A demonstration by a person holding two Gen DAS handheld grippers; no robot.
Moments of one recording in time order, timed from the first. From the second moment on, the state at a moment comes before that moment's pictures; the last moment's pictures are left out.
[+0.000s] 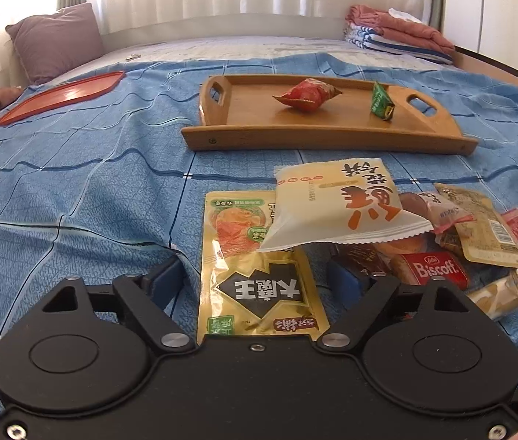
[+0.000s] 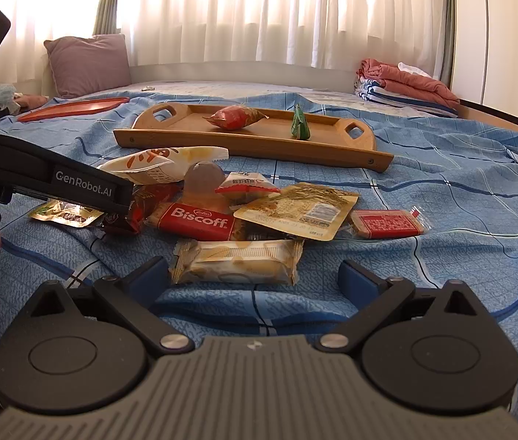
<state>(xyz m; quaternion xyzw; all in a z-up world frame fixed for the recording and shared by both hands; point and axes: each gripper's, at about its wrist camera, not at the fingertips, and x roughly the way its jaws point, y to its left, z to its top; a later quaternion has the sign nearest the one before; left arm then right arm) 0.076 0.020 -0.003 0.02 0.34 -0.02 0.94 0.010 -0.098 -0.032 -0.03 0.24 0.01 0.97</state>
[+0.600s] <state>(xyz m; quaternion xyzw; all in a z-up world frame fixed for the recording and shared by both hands) 0.038 0.012 0.010 0.08 0.30 -0.03 0.95 0.010 -0.098 -0.032 -0.03 0.24 0.00 0.97</state>
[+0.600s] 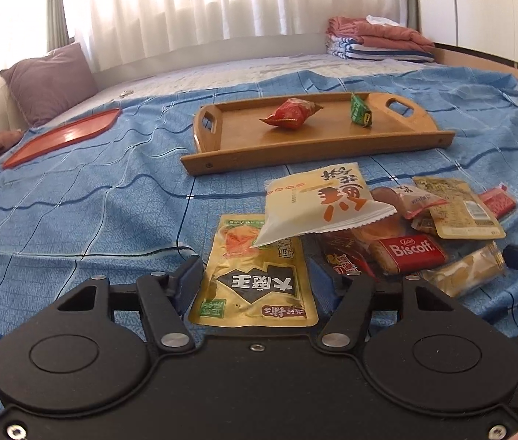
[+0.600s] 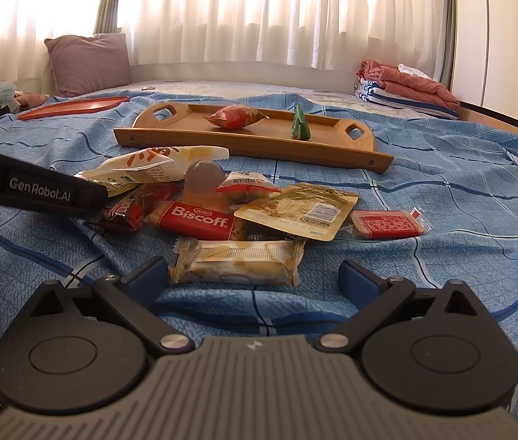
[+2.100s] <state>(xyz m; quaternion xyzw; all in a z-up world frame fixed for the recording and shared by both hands) 0.008 0.051 0.049 0.00 0.27 -0.01 0.96 0.002 -0.095 -0.007 -0.03 0.27 0.00 0.96</state>
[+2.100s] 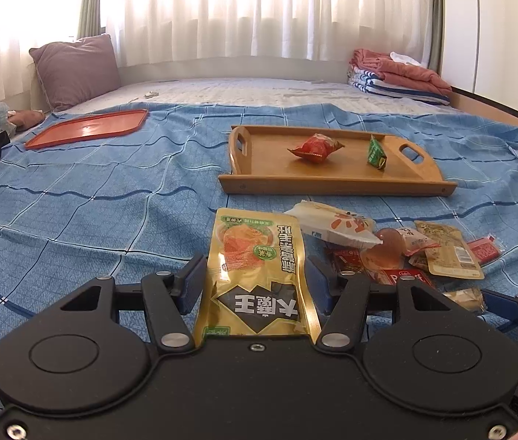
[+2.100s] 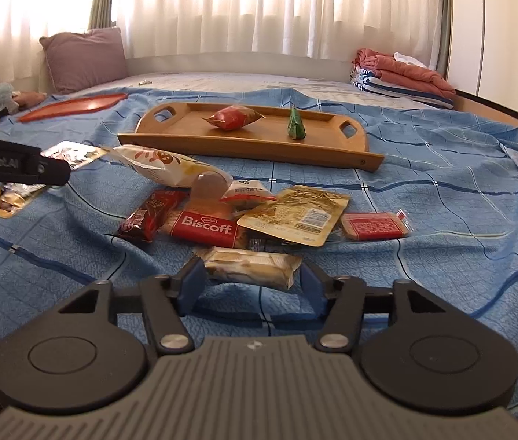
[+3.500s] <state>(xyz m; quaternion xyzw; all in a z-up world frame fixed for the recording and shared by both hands) 0.022 0.045 0.061 0.01 0.26 -0.03 0.97 0.021 -0.095 0.008 -0.02 0.31 0.11 0.94</state>
